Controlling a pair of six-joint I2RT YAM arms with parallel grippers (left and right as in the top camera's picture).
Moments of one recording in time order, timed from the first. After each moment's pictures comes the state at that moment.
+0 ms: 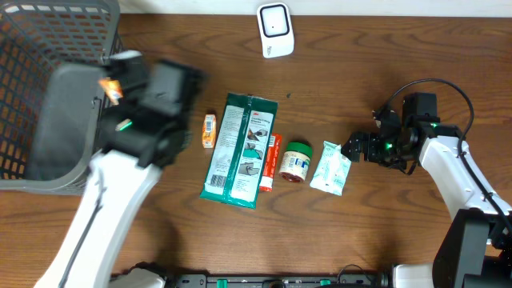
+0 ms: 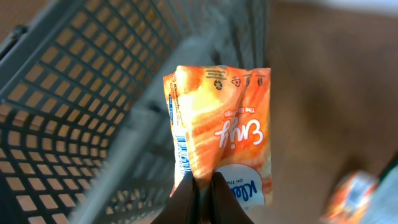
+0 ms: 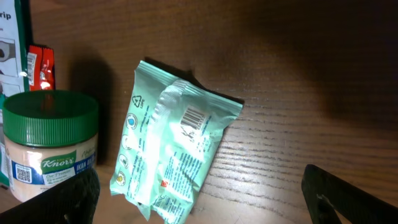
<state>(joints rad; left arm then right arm) -0.40 1.43 1.50 -1.26 -0.83 -0.60 -0.08 1.58 0.97 -0.74 -0.38 0.06</state>
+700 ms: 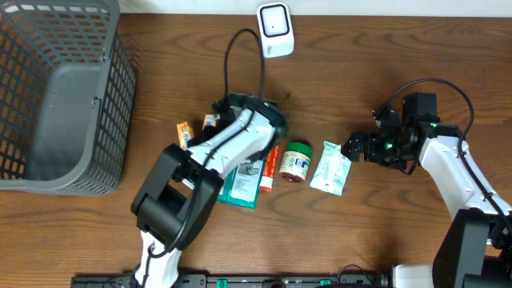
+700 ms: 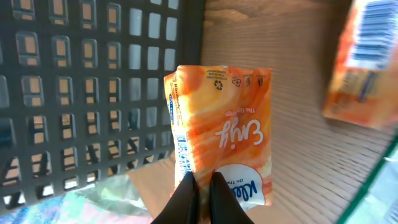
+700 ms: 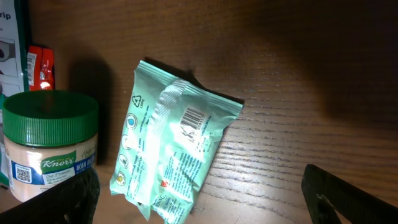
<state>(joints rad) -0.67 2.05 1.45 -1.49 -0.89 -0.88 -0.08 1.58 0.97 -0.74 -0.38 0.06</state>
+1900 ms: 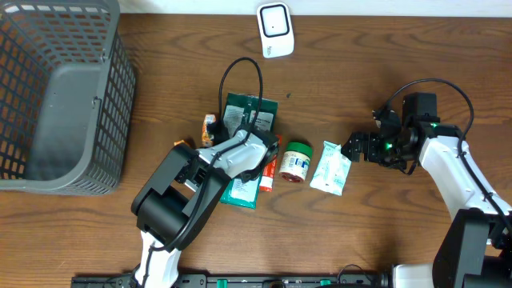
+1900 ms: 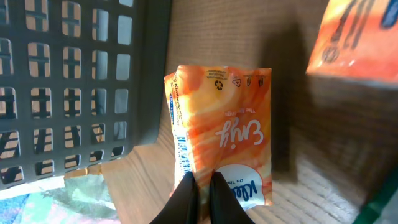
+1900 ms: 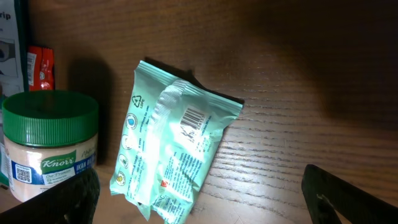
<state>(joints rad) -0.67 2.05 1.19 -1.21 -0.90 -0.91 -0.08 1.58 0.97 -0.74 -0.38 0.06</state>
